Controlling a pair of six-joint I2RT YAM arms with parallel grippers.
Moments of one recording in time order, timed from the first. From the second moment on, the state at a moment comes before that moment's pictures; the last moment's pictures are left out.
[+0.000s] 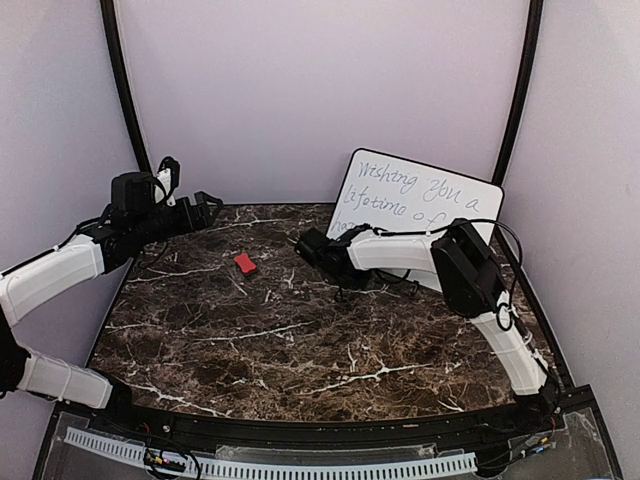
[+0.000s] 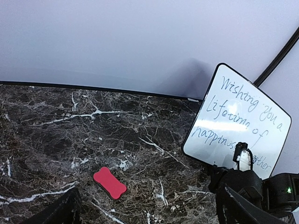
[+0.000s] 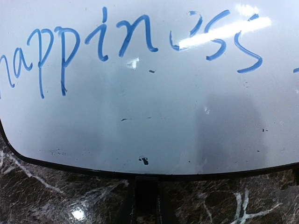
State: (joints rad) left arm -0.31 1.21 0.91 -0.05 0.13 -0.40; right arm 0.88 2.44 1.95 -0.78 0.86 1.25
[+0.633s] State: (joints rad) left arm -0.31 1.21 0.91 -0.05 0.12 -0.40; right arm 0.95 2.51 2.02 -0.58 0.82 1.03
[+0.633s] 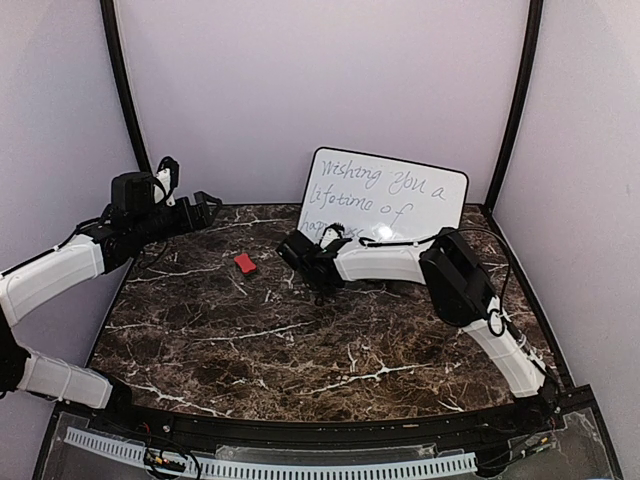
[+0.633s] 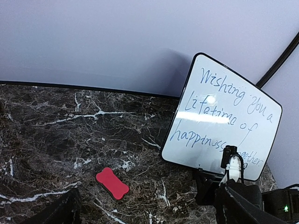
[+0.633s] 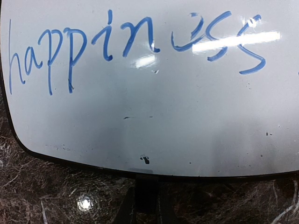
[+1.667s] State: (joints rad) left arm -0.31 1.21 0.91 -0.05 0.11 -0.40; right arm 0.95 2.06 1.33 -0.40 0.80 1.10
